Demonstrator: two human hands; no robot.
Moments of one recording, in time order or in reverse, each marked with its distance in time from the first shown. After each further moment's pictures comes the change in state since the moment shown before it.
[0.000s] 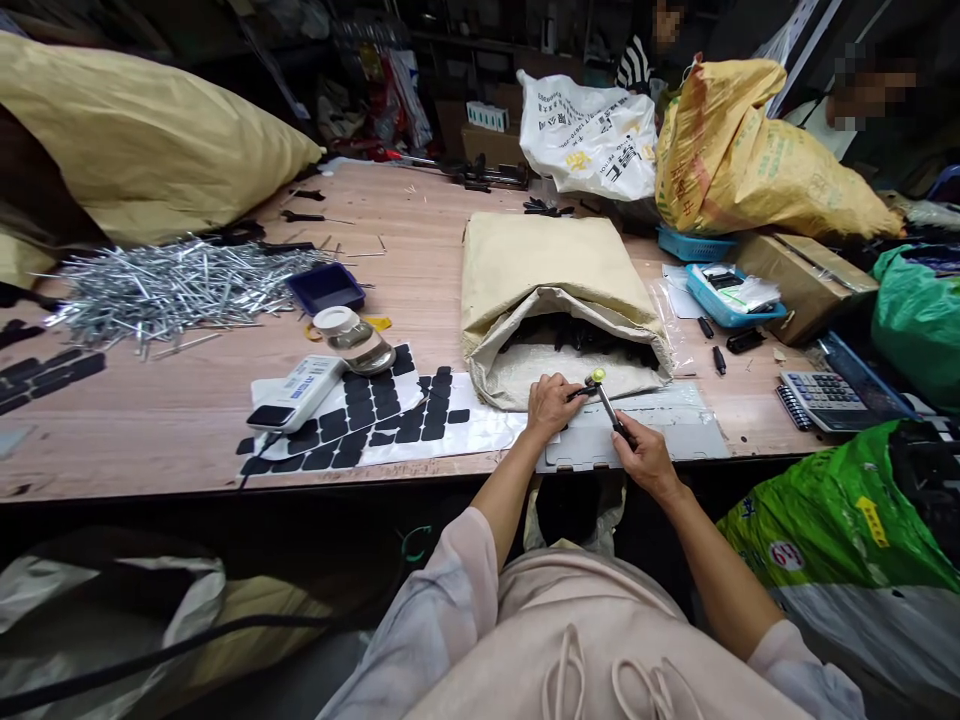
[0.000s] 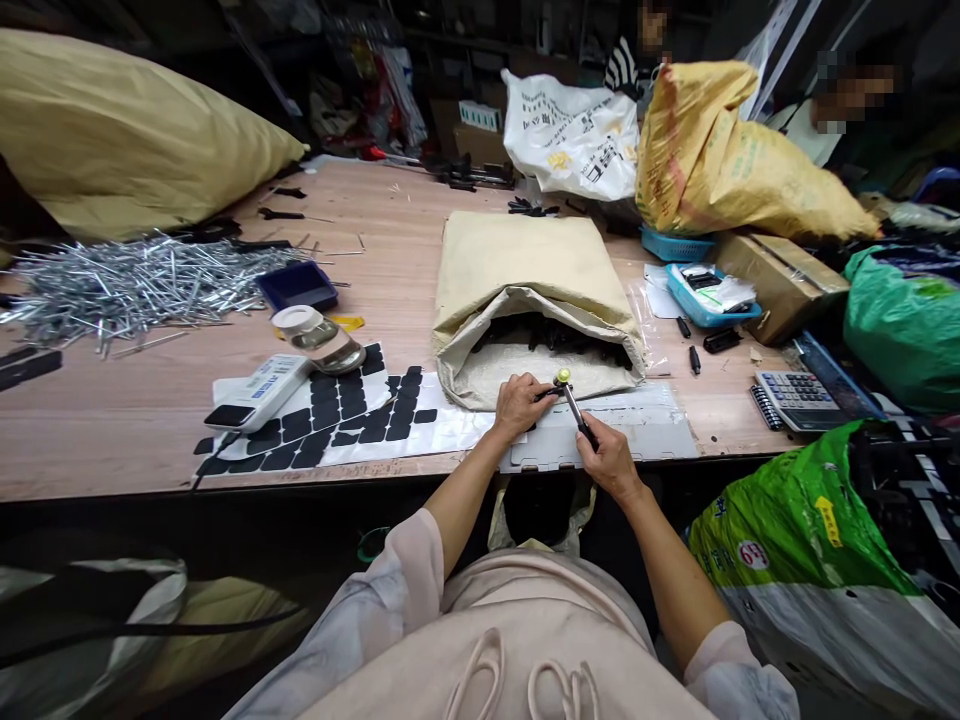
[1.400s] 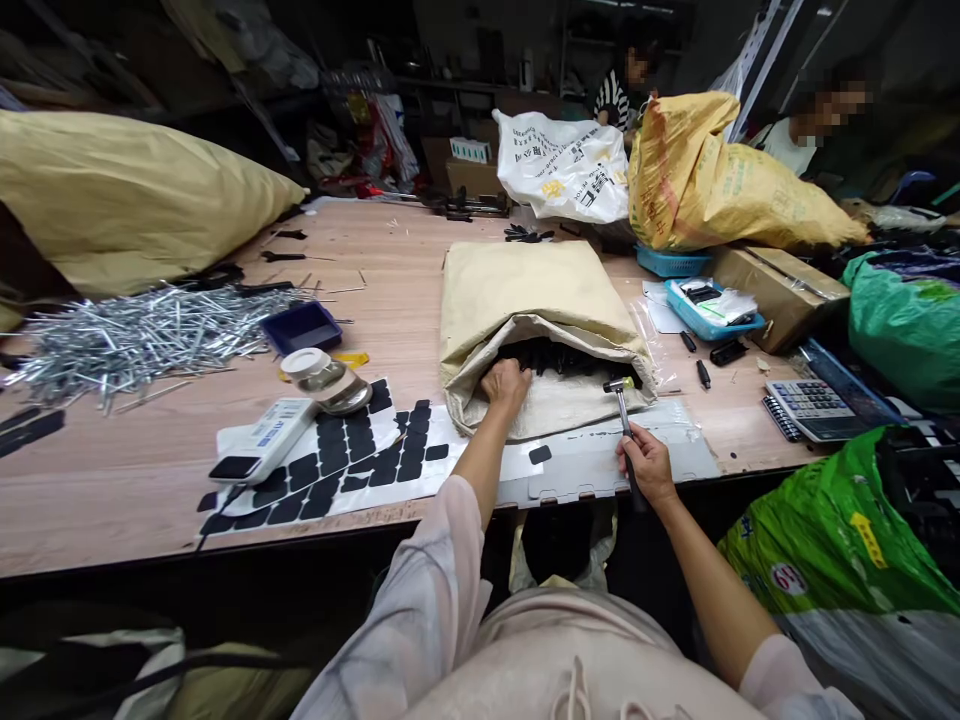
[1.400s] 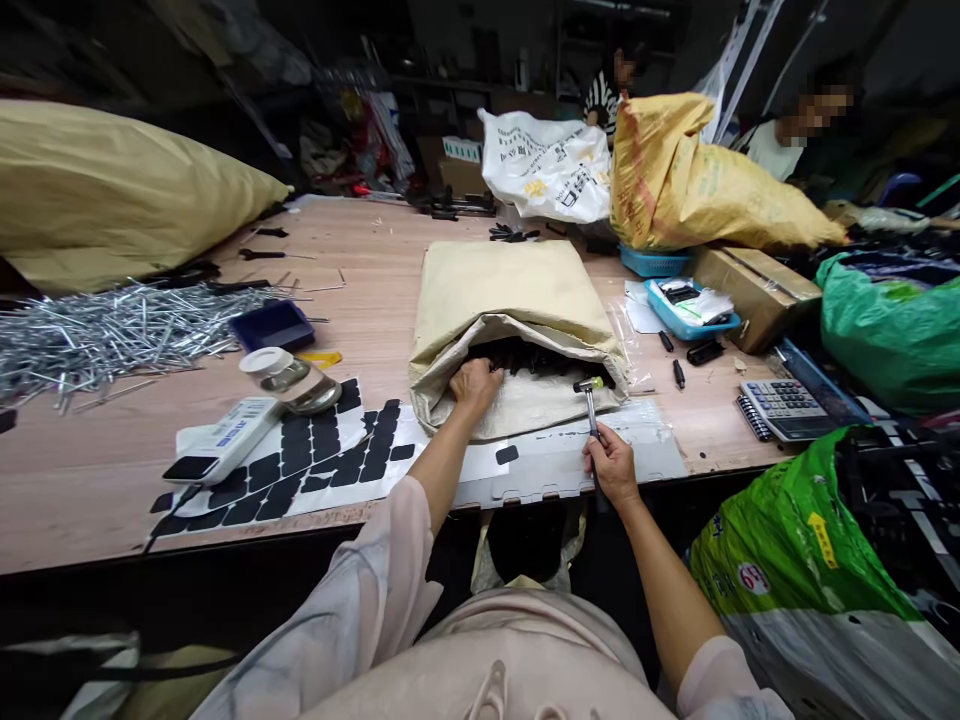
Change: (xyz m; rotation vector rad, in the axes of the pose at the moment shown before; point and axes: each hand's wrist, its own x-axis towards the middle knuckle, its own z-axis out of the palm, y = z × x) left_hand 0.087 -0.029 -0.042 0.185 0.119 -0.428; right_hand 0.014 0.033 -0.002 0.538 0.149 0.355
